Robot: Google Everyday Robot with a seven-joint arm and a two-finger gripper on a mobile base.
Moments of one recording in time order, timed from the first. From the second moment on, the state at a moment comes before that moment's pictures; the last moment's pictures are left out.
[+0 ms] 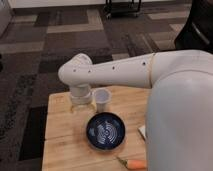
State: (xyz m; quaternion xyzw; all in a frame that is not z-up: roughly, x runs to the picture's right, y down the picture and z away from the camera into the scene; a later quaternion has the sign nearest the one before) arm -0.103 0.097 0.704 -0.26 0.23 0.64 0.68
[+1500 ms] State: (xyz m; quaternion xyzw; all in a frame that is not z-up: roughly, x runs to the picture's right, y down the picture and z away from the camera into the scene) arm -0.025 0.126 0.669 -0.32 0.23 0.42 0.82
